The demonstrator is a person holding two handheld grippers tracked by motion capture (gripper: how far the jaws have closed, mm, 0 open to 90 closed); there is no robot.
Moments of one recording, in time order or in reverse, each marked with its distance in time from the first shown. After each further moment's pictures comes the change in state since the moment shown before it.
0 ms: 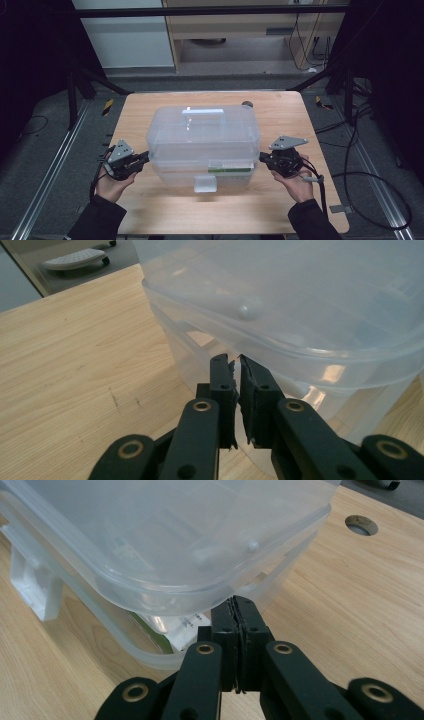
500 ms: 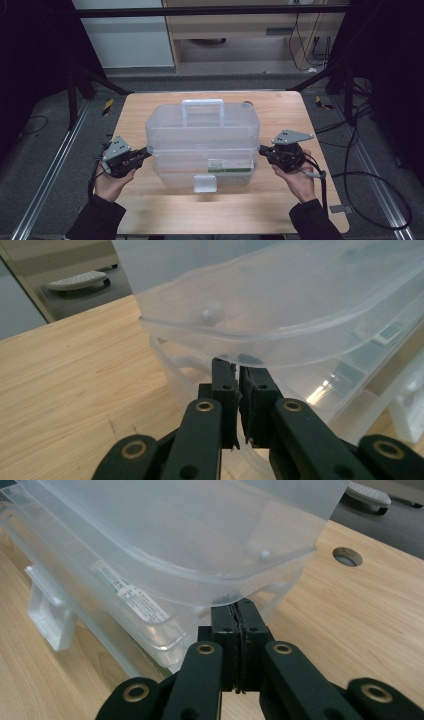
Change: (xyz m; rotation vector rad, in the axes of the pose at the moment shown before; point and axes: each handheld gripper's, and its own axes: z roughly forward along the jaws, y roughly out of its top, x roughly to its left) left arm -0.005 0.016 -0.012 -0.083 -0.004 -0.006; right arm -0.001 0.017 -0.014 -0.078 -0.003 0.002
